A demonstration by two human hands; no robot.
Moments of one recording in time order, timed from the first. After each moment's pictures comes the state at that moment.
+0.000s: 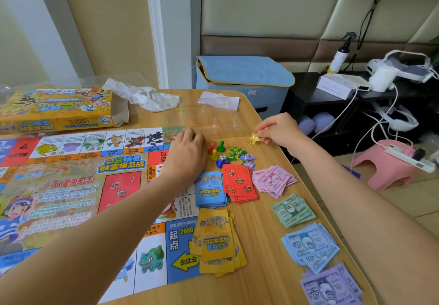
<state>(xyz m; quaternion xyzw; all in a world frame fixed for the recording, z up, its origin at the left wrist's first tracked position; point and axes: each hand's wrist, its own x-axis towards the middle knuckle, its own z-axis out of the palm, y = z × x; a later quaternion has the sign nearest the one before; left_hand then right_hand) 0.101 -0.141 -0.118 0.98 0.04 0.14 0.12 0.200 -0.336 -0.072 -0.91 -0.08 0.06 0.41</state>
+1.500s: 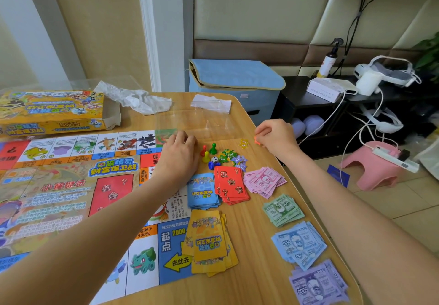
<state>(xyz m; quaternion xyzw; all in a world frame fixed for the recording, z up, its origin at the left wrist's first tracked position) 0.101 -0.141 -0.118 0.98 0.03 0.14 0.11 0.198 -0.347 -0.088 -0.92 -0.08 -0.05 0.38</state>
